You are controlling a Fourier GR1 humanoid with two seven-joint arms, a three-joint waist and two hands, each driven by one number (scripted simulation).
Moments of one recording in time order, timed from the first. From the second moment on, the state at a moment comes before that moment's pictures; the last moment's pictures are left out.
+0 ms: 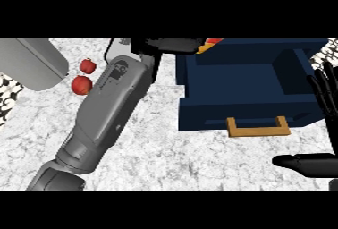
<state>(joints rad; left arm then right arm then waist) -1.12 0.00 -0.03 -0.78 0.23 0.19 -0.33 -0.07 -0.20 -0.20 -1.92 -0.08 0.22 -0.02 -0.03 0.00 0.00</state>
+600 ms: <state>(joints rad) -1.26 0.00 -0.22 -0.53 0.43 0.29 -0.35 -0.08 -0.17 -0.16 -1.90 -0.04 0.21 -0.04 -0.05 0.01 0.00</state>
